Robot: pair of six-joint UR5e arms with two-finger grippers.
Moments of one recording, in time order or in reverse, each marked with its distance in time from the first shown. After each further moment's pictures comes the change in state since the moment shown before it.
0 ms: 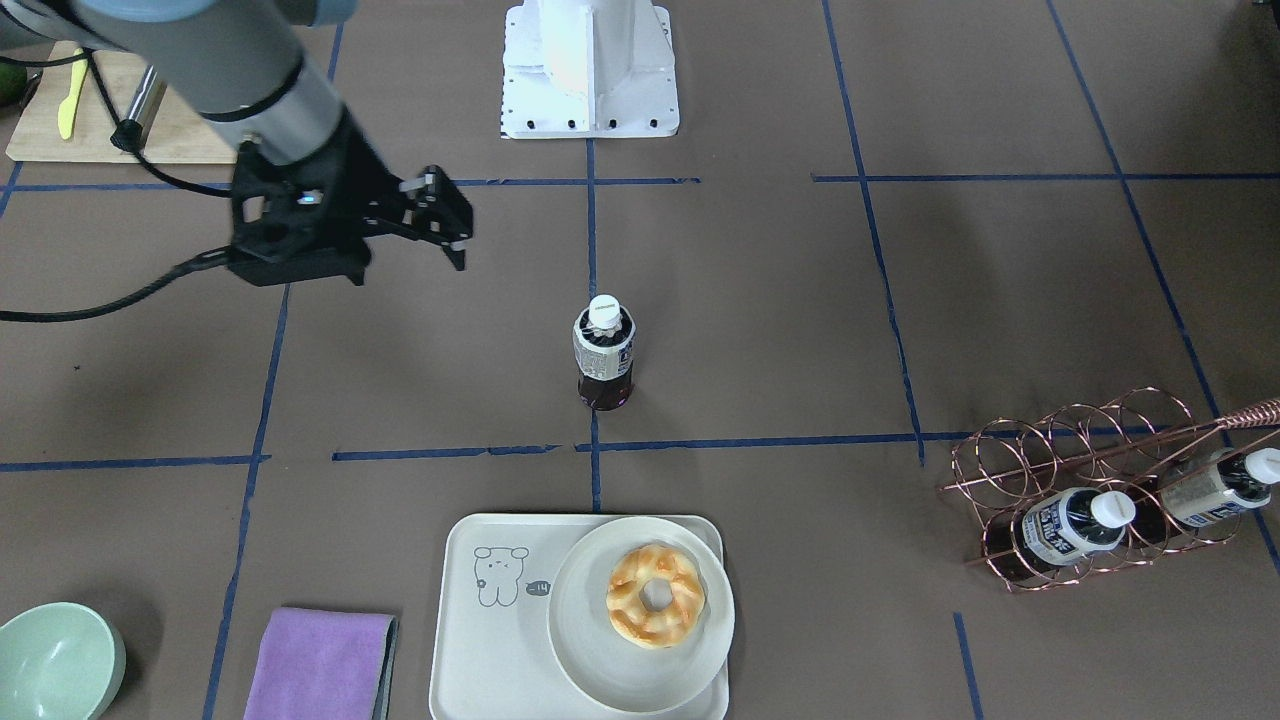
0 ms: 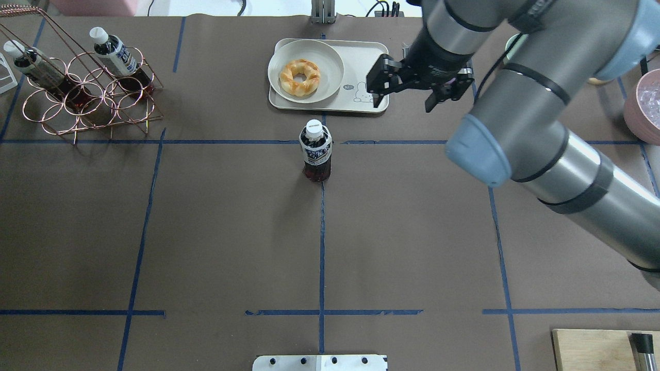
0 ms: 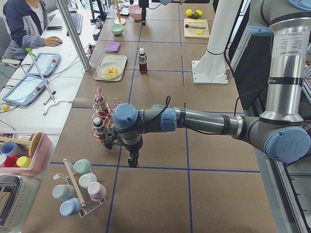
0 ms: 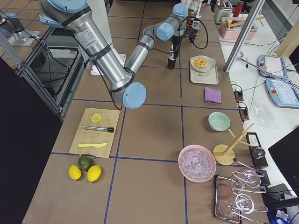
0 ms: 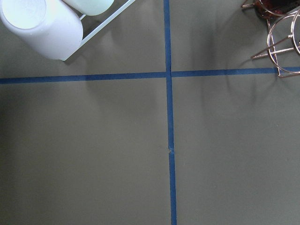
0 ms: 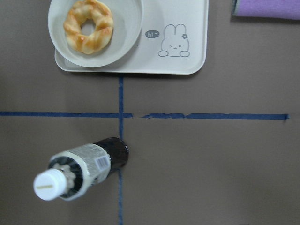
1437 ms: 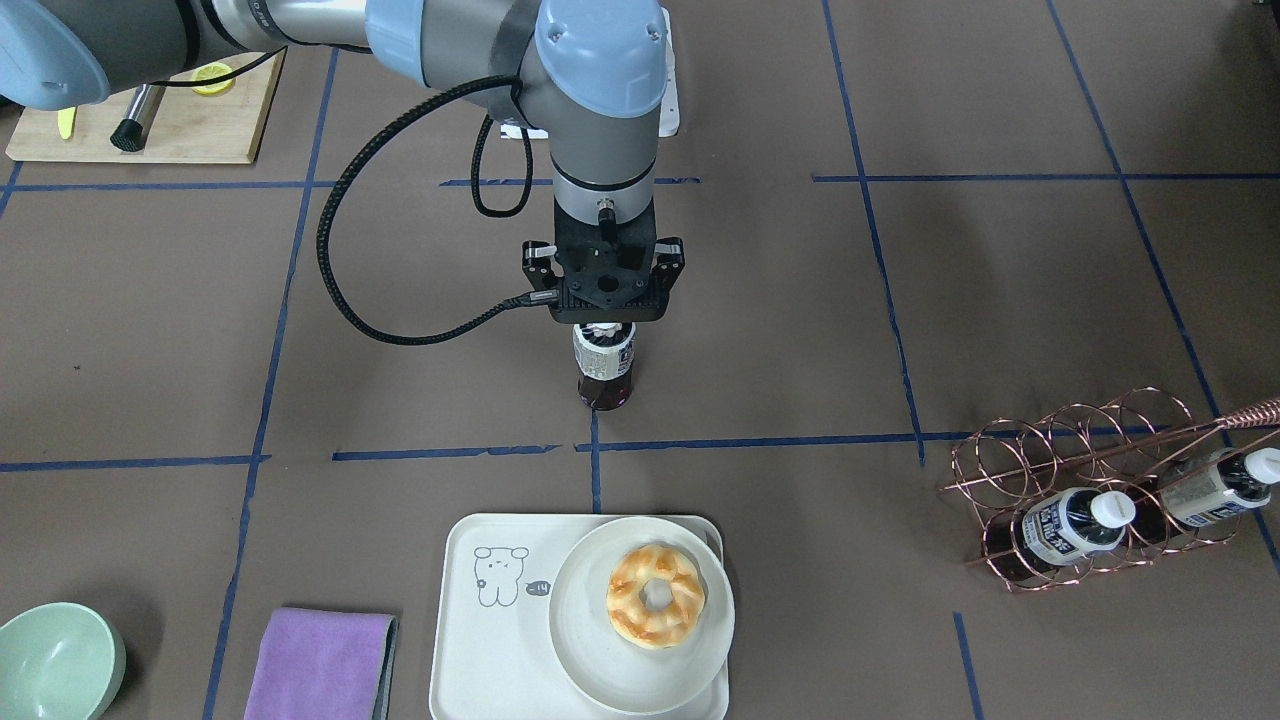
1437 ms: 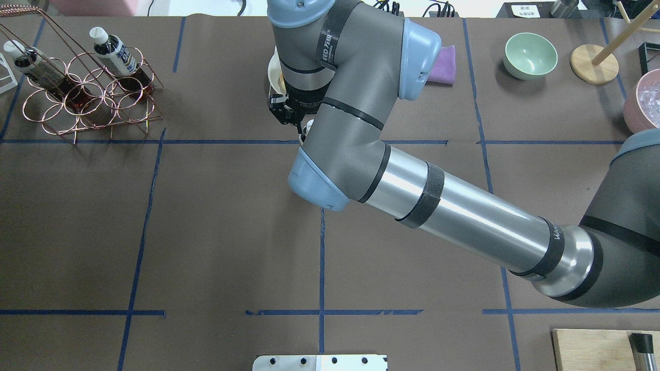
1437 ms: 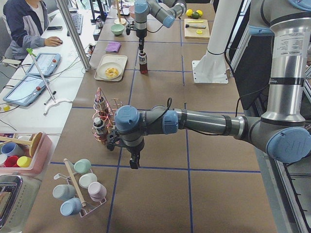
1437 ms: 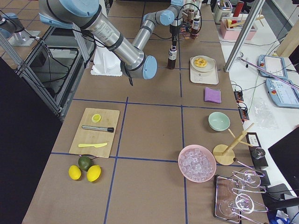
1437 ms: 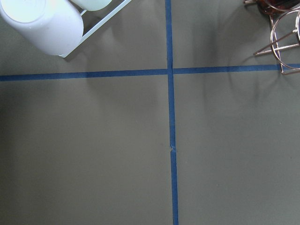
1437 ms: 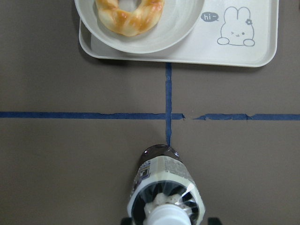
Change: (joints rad) left arm 0.002 0.005 0.003 -0.007 -0.001 0.000; right arm -0.175 0.246 -0.317 -0.017 -0.221 0.046
